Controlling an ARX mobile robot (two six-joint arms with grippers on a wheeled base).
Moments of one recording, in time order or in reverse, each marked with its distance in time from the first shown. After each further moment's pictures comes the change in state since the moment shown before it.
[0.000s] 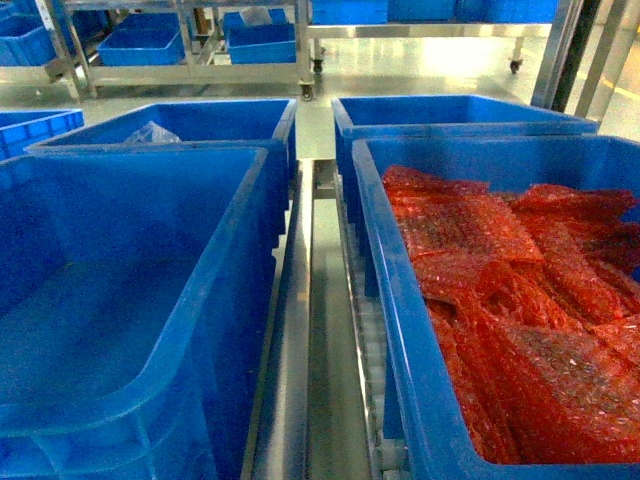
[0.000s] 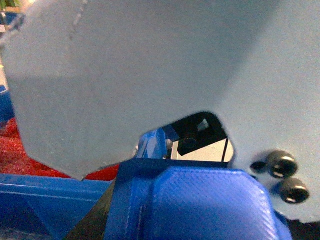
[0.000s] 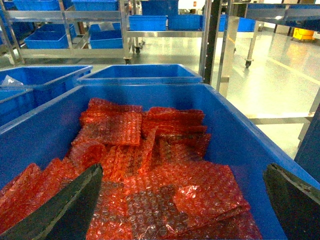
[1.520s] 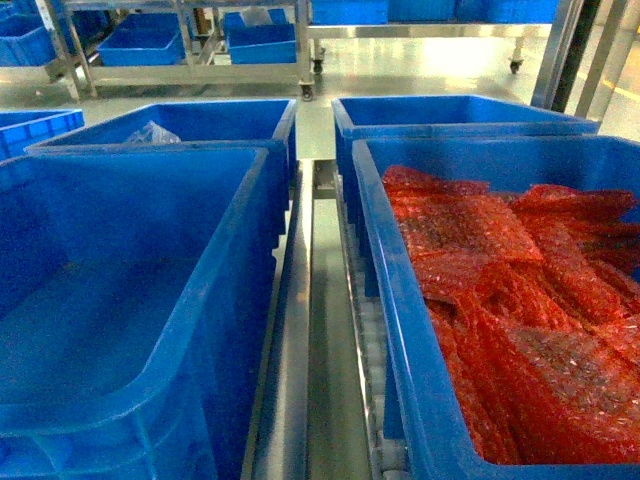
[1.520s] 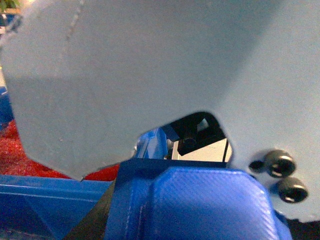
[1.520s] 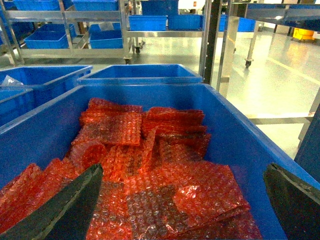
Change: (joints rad) left arm 0.000 0.000 0.000 0.000 0.000 0.008; right arm 0.000 0.000 0.000 0.000 0.000 0.000
